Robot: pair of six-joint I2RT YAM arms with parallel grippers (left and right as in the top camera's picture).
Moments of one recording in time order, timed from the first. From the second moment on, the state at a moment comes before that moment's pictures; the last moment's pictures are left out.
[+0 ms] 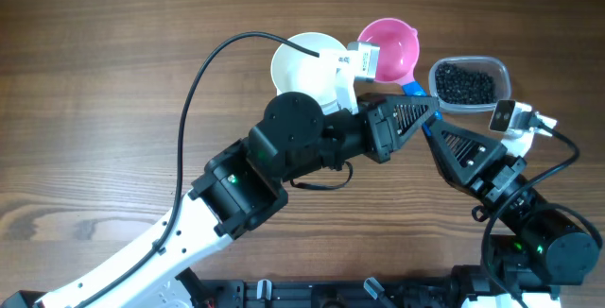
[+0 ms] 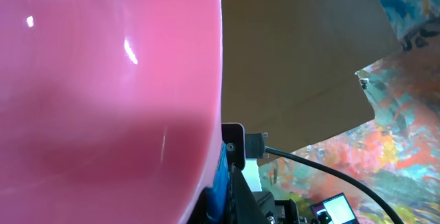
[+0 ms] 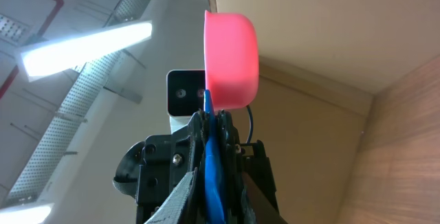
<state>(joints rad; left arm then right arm) -0.90 1.27 1.21 0.02 0.30 -1.00 -0.03 0.54 0.41 0.73 -0.85 1.78</state>
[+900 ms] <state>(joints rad) -0.91 1.27 1.21 0.00 0.30 -1.02 -0.03 0.54 0.41 0.73 -0.83 1.80</state>
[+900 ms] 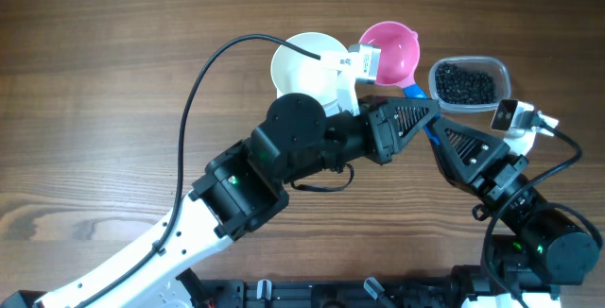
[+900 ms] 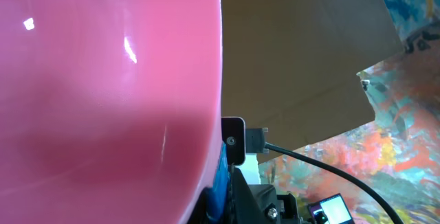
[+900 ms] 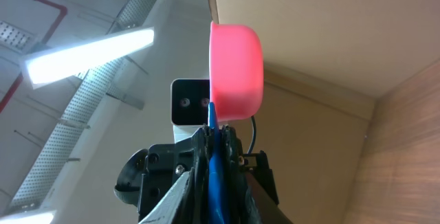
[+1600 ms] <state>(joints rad) -0.92 1.27 1.21 0.01 0.30 -1.02 -0.03 0.54 0.41 0.73 -0.83 1.80</state>
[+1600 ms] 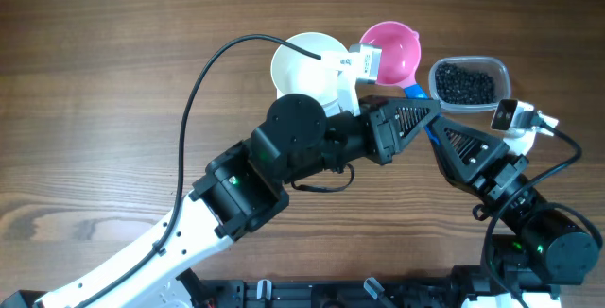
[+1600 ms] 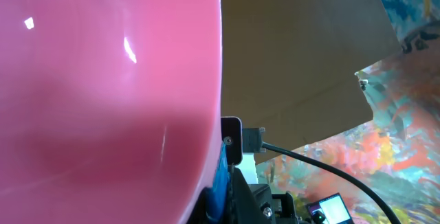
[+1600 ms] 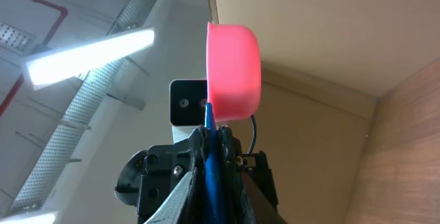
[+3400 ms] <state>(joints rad) -0.92 1.27 1.21 0.00 0.27 -1.03 -0.03 0.54 0.41 0.73 -0.85 1.83</state>
